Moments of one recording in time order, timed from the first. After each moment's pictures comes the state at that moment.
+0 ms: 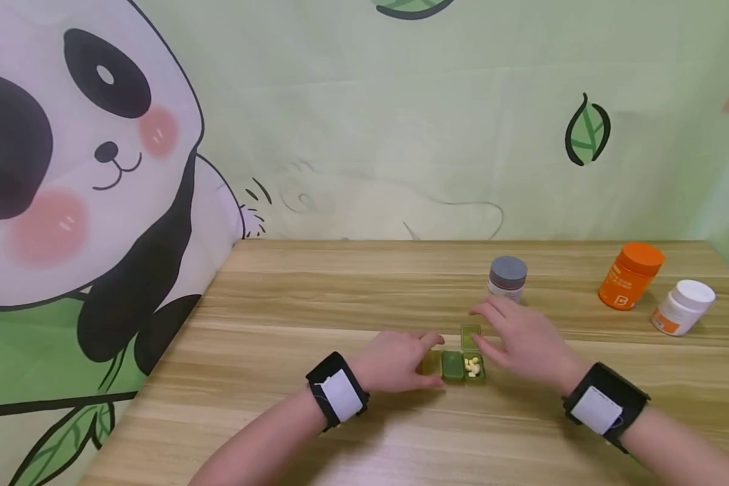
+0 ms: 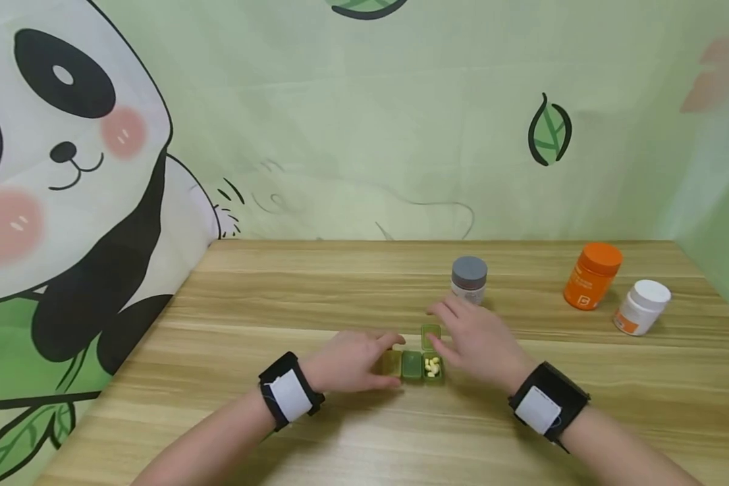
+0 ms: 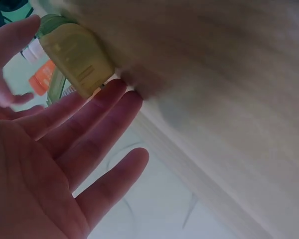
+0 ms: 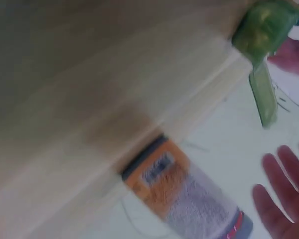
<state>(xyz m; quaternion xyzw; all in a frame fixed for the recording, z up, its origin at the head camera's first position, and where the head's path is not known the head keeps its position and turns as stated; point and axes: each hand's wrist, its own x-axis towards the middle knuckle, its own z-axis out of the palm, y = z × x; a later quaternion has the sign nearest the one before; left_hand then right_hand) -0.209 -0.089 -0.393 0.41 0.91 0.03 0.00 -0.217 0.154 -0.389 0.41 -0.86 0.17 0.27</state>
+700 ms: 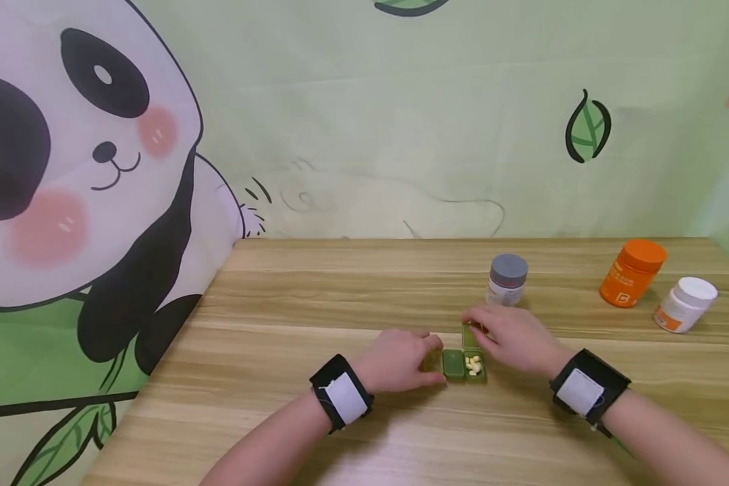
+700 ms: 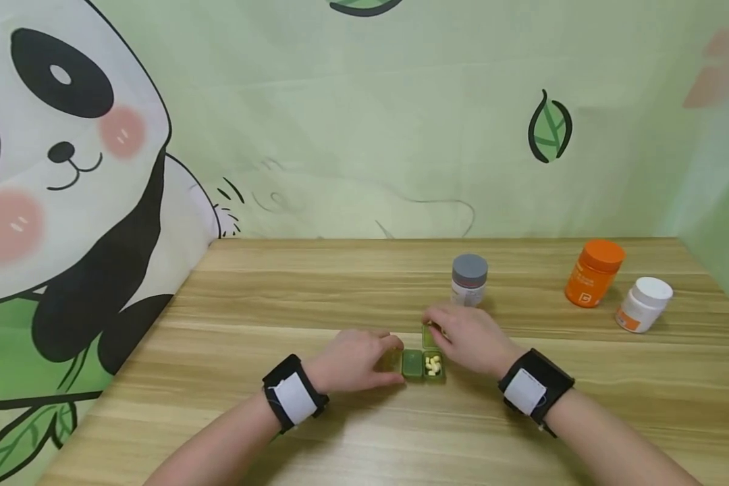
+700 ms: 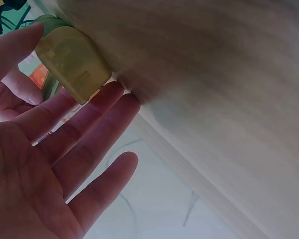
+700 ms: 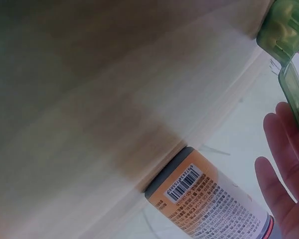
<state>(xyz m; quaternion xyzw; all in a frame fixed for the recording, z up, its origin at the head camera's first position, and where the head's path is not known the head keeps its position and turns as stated) -0.209 -0.086 -0.398 0.42 0.91 0.01 -0.03 -0.230 0.148 -0.403 0.37 -0.90 0.18 0.13</state>
